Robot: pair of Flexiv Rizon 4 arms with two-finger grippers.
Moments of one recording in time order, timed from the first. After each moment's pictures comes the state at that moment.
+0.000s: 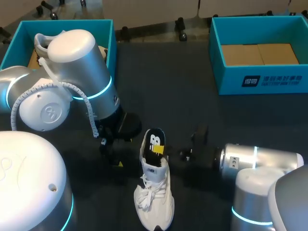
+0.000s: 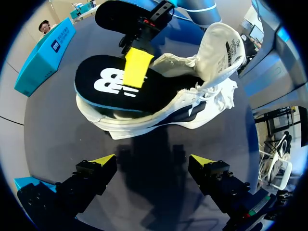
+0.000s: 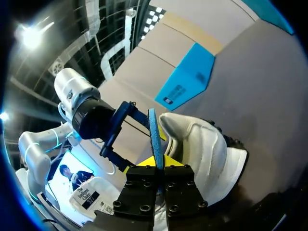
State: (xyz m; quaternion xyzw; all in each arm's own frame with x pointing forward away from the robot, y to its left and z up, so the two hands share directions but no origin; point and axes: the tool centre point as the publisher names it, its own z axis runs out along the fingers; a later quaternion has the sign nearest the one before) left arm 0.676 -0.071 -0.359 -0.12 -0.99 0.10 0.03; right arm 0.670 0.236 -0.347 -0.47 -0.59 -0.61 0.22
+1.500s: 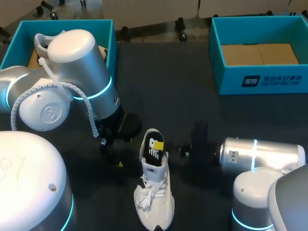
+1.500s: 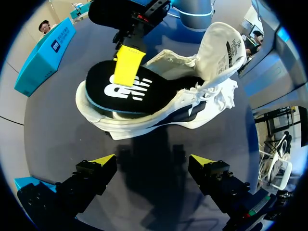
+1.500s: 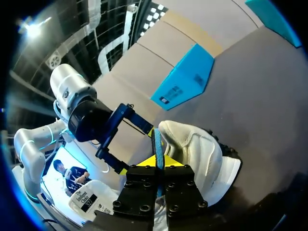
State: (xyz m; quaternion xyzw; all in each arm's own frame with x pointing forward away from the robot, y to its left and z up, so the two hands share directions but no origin) left arm 0.676 -0.071 -0.359 -0.12 -0.99 0.10 0.03; right arm 0.680 0.232 -0.344 -0.47 -0.62 -0.60 0.20
